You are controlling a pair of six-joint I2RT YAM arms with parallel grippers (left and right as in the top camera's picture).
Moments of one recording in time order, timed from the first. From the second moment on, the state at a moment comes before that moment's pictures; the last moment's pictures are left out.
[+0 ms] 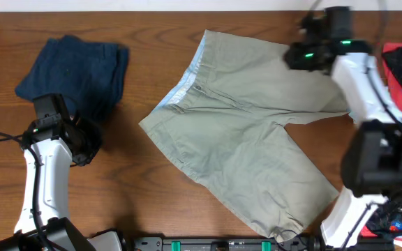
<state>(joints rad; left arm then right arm) 0.34 1.39 0.91 -0.82 0.20 -0.67 0.06 2.06 1.64 -0.62 -0.31 0.08</state>
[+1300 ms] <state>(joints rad) 0.34 1.39 0.91 -0.96 0.20 -0.62 0.55 2.36 2.00 -0.91 -0.34 -0.02</state>
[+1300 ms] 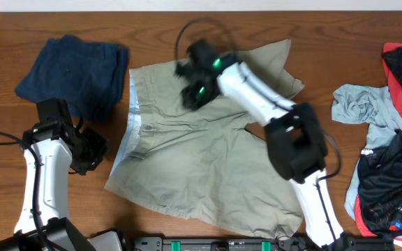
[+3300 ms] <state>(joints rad) 0.34 1.39 0.91 -0.93 0.21 -0.61 -0.04 2.03 1.80 -1.61 0.09 0.21</state>
